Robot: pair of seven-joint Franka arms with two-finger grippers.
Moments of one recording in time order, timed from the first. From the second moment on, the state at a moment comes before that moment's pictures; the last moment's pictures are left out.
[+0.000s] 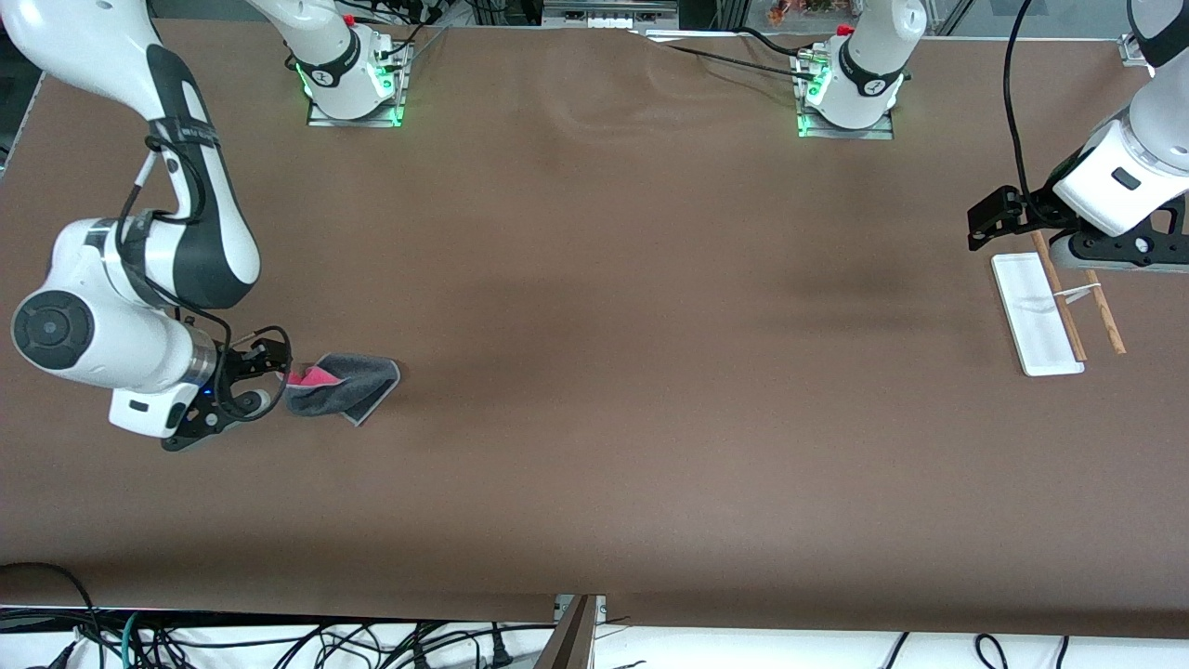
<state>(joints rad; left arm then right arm) -0.04 -0.01 -0.03 -1.68 0.02 1.64 -0.03 0.06 0.54 -0.01 -1.55 -0.06 2.00 -0.53</state>
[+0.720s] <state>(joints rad) -0.03 -0.01 -0.03 -1.68 0.02 1.64 -0.03 0.06 0.58 -0.01 -1.65 -0.08 2.13 -0.81</state>
